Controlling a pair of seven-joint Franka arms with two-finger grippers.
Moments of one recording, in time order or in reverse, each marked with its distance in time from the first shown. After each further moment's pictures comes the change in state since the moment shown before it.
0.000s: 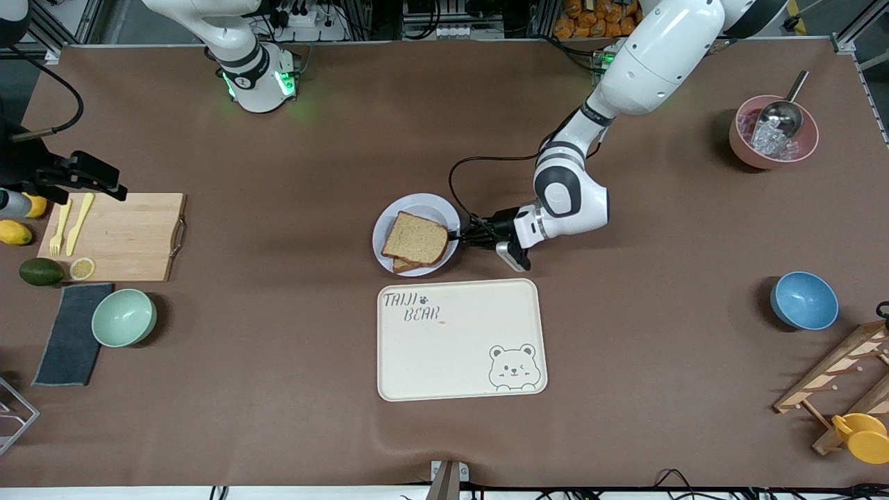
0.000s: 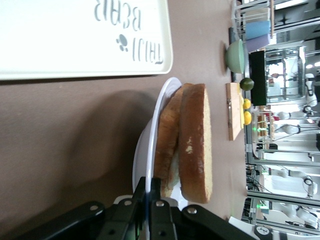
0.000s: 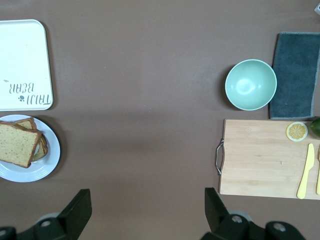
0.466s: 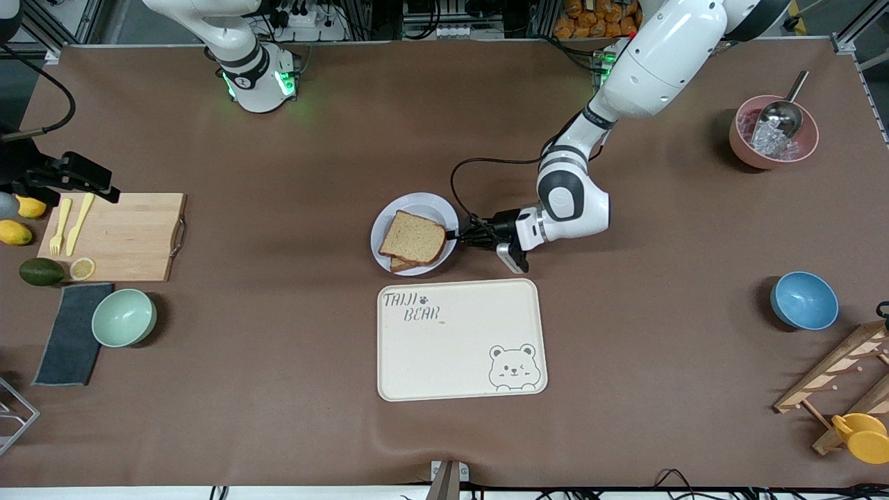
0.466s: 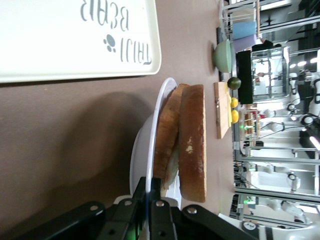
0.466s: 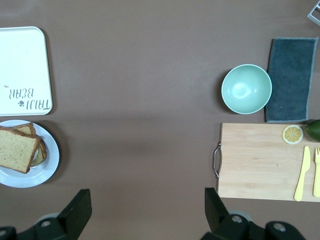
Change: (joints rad) left arm 0.013 0.011 0.004 0.010 -0.016 -0.071 0.010; right arm -0.008 0.008 0.000 0.024 -0.002 0.000 0.000
